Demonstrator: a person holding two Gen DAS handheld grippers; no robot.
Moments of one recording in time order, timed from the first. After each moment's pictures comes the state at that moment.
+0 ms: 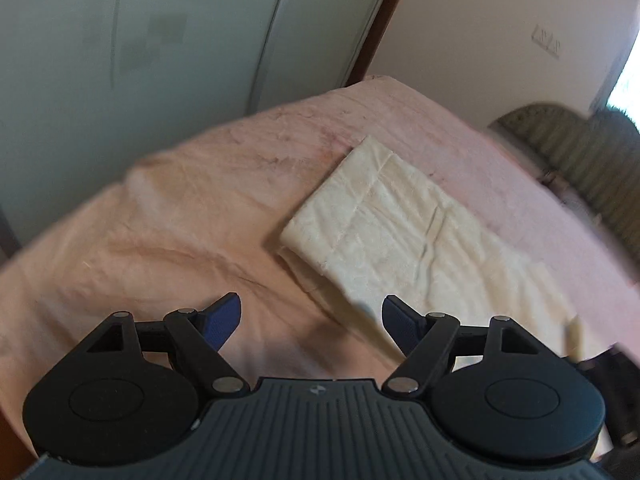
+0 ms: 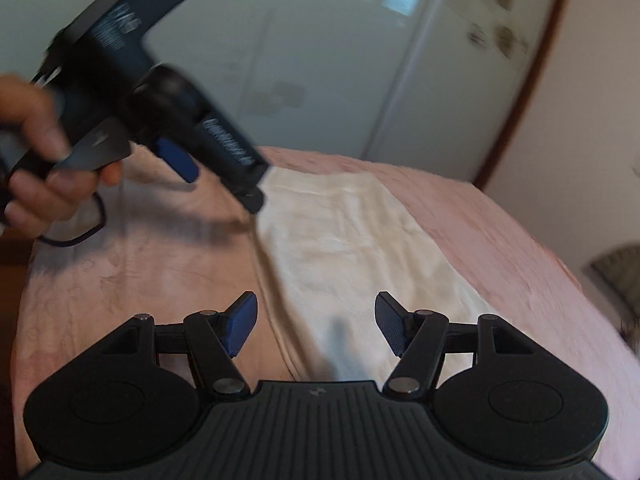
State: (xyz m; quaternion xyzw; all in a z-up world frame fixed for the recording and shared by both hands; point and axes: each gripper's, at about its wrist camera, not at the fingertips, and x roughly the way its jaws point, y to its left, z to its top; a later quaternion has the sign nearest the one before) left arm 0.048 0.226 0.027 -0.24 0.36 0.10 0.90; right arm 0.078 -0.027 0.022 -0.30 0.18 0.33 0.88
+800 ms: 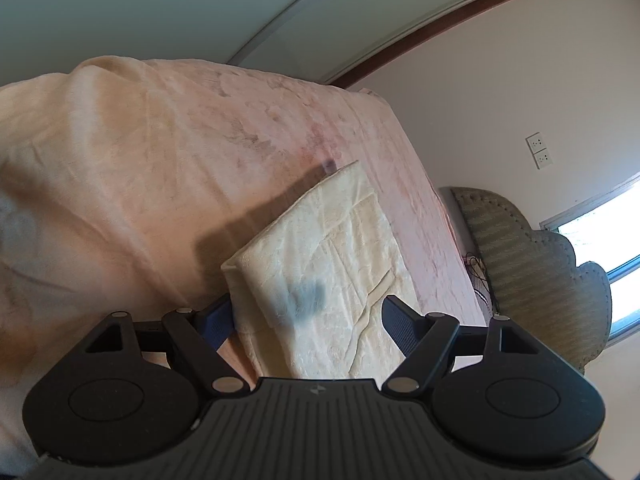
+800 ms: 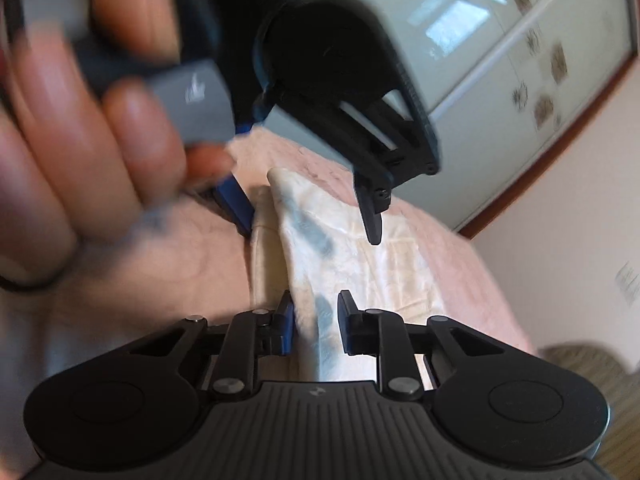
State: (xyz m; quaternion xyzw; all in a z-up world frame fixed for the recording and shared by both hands) left arm 0.089 0.267 -0.011 -0.46 0.31 0.04 0.83; right arm 0.100 0.035 -0.009 -0.39 0.16 0.31 0.85
